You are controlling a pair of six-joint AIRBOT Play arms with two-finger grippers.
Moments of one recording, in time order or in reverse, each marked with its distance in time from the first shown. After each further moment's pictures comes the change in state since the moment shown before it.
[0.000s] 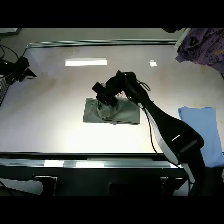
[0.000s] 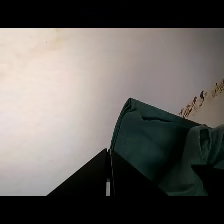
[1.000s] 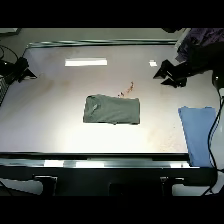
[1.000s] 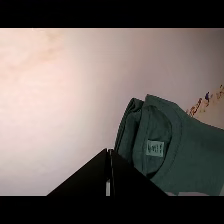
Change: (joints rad) left arm 0.007 0.002 -0.002 0.004 0.000 0.023; right arm -0.696 0.293 -0.105 0.140 -0.375 -0.744
